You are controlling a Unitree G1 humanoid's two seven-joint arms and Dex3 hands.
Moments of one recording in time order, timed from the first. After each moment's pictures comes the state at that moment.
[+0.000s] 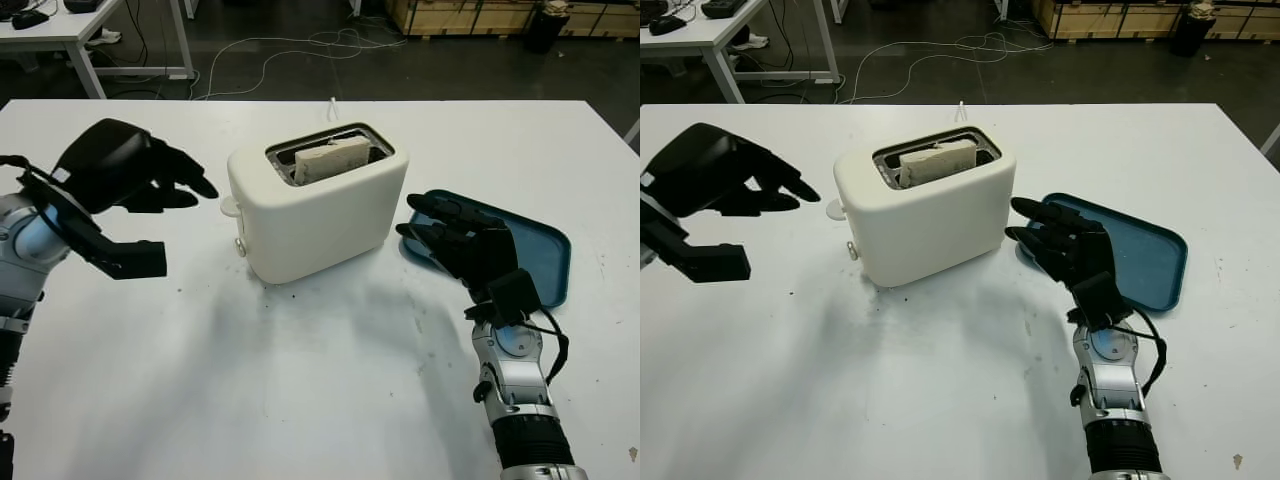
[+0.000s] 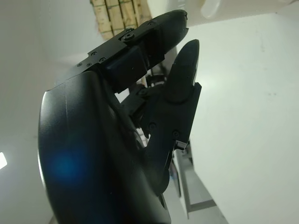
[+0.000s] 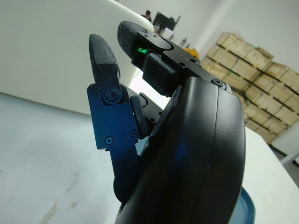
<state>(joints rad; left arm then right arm) -0.48 0.77 -0.02 0.15 0.47 -0.50 -0.26 -0.18 -0.15 -0.09 0.27 0.06 -0.36 0.14</state>
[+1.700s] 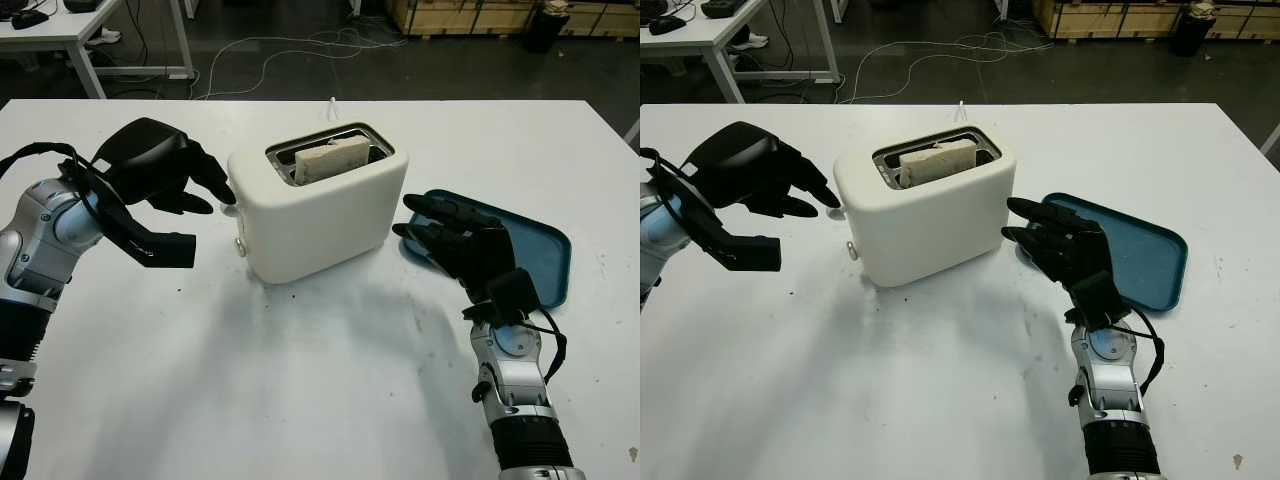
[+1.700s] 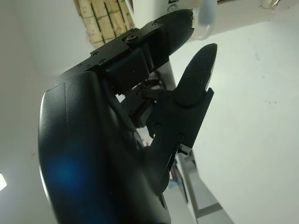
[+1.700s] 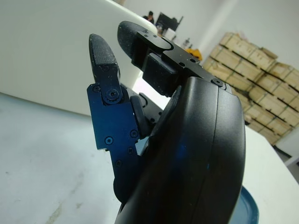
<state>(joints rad) -0.59 0.75 -0.14 0.25 0.52 -0.49 -0.30 -0.18 -0.14 -0.09 0.24 0.06 -0.33 0.15</state>
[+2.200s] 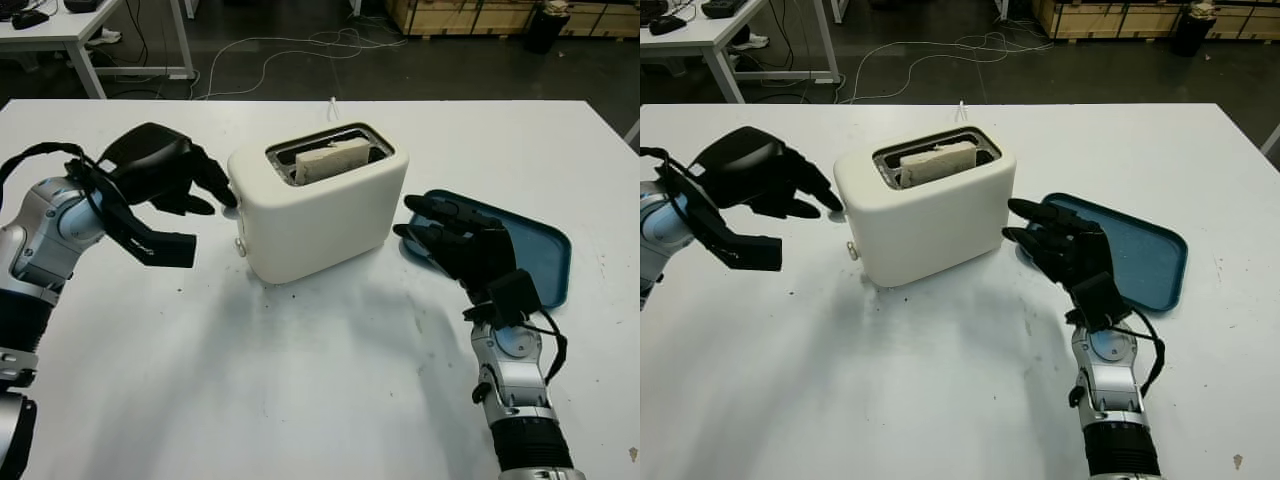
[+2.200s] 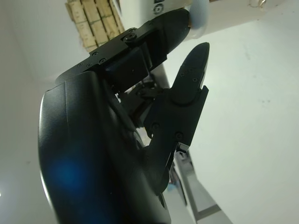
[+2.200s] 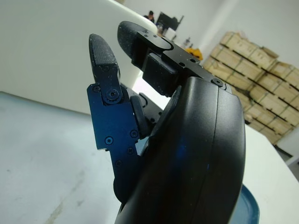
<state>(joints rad) -0.63 0.74 -0.19 0.38 0.52 -0.56 -0.29 -0.17 -0.13 -0.09 0.24 0.06 -0.33 0.16</state>
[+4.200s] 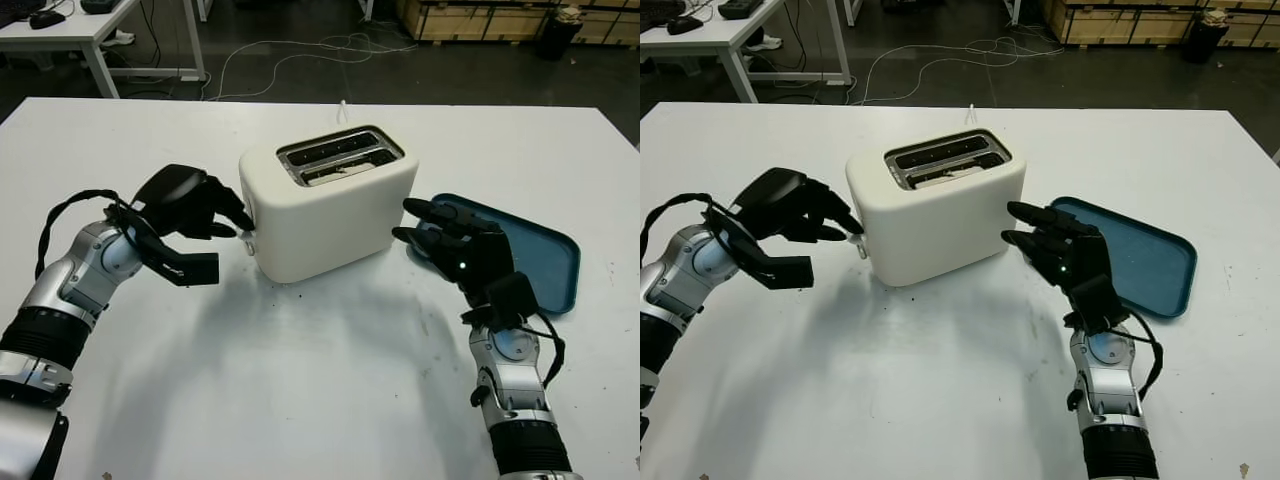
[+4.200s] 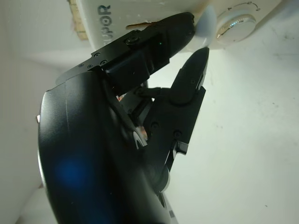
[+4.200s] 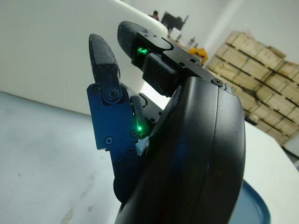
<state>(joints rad) -0.58 0.65 -0.24 0.46 0.48 -0.55 -0.14 -0.16 -0.13 -0.08 0.24 0.06 -0.32 0.15</state>
